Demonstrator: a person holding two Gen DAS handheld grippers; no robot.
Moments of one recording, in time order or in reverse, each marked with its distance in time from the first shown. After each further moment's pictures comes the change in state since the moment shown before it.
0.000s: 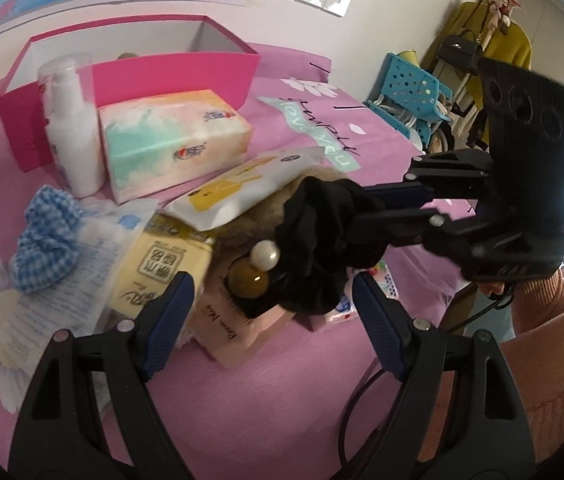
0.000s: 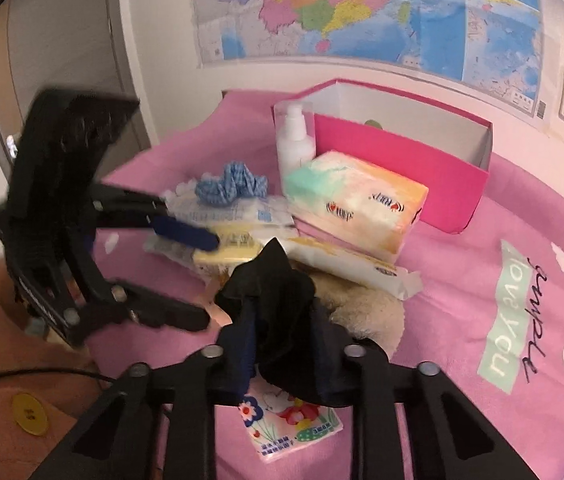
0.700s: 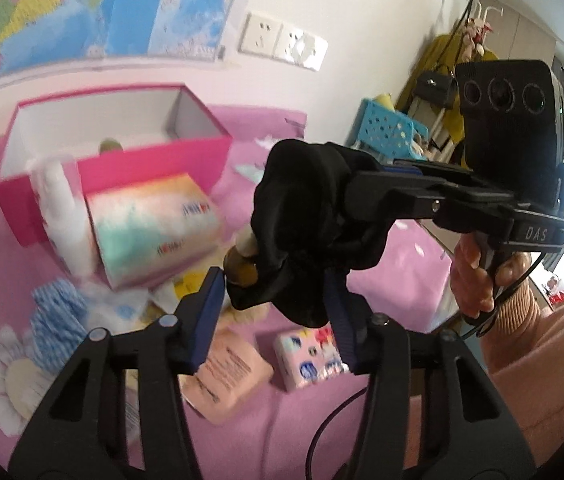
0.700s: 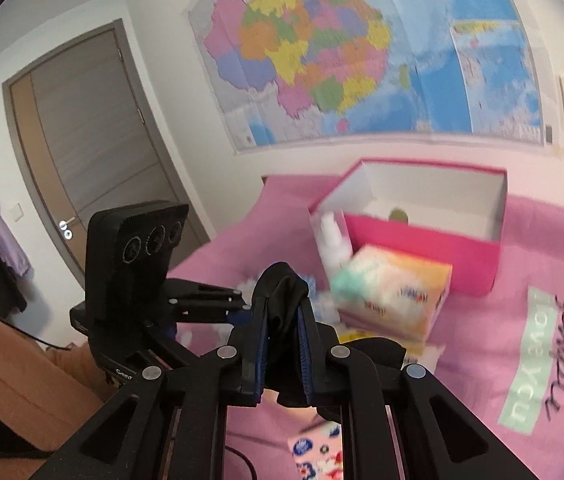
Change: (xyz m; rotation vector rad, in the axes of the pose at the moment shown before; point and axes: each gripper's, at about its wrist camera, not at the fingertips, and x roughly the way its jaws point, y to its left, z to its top) left arm -0.035 -0.007 0.044 0.026 -0.163 -0.047; right arm -0.056 -0.014 0.048 0.115 -0.240 0.213
